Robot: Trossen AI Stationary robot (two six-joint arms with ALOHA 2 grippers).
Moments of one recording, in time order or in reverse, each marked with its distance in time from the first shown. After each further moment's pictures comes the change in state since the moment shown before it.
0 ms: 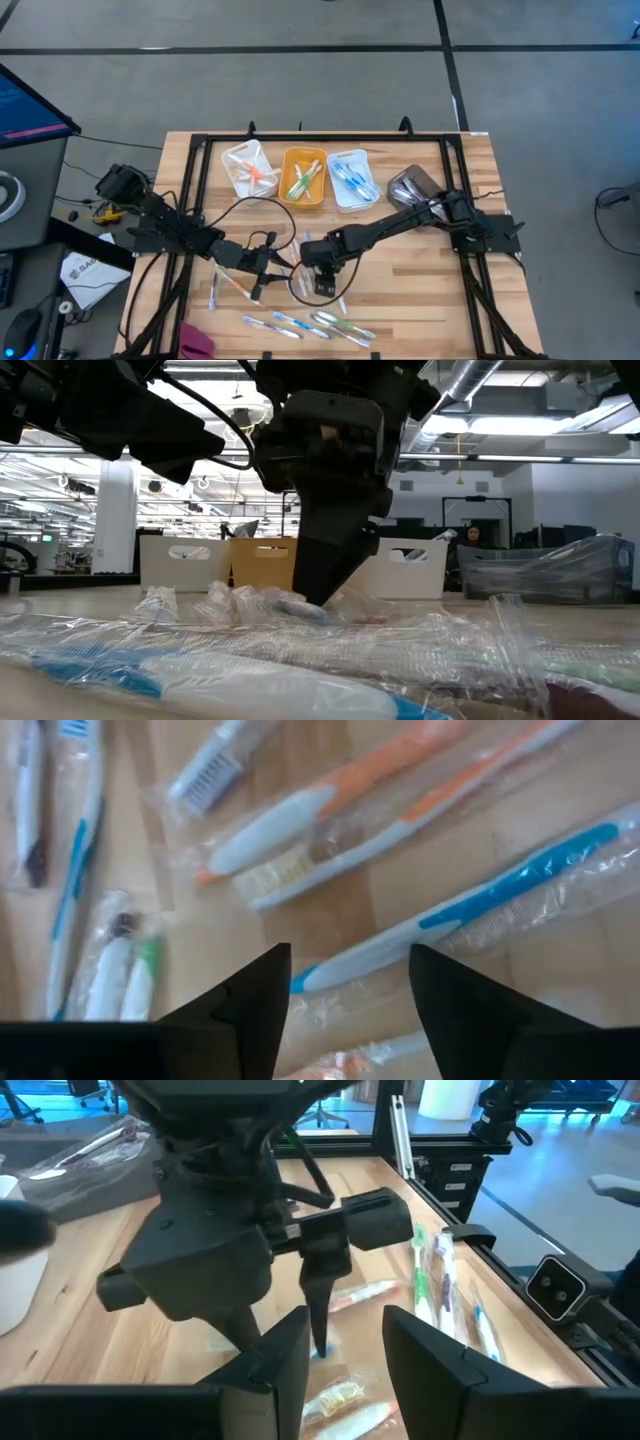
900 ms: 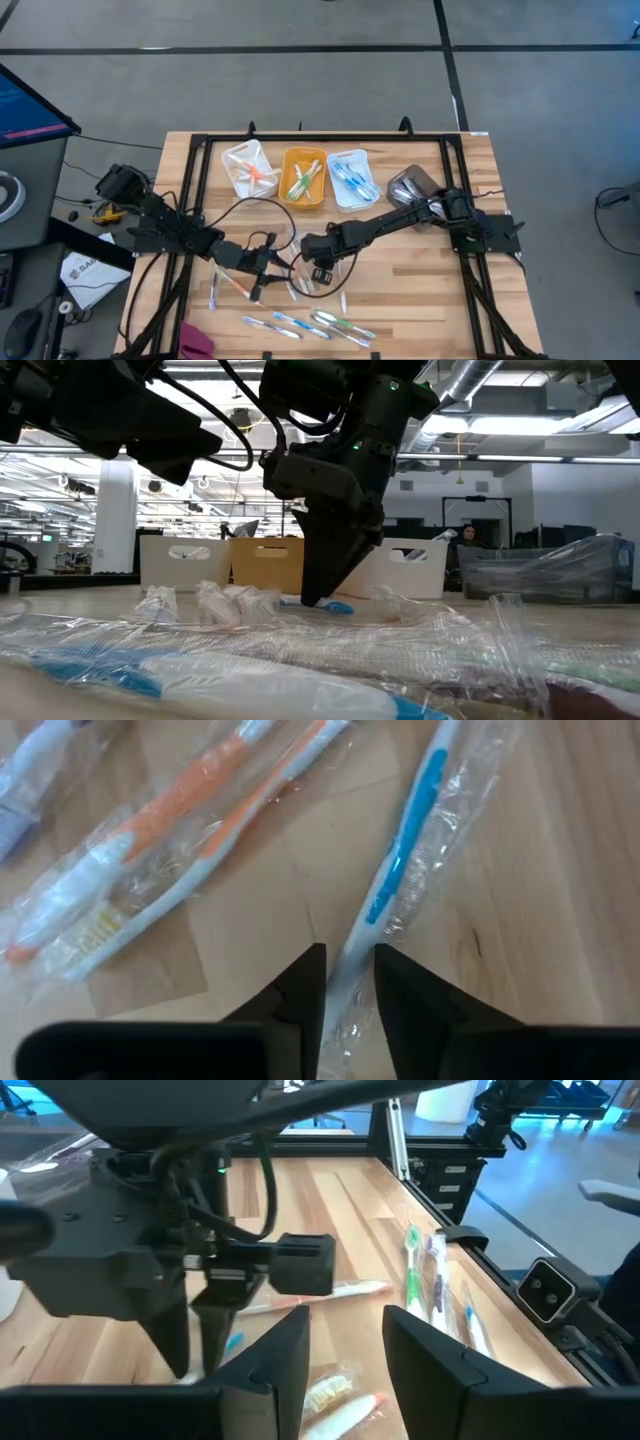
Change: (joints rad) left arm -0.007 0.000 0.000 0.000 0.006 -0.023; right arm -0.032 0.005 0.000 -0.054 0.260 0.018
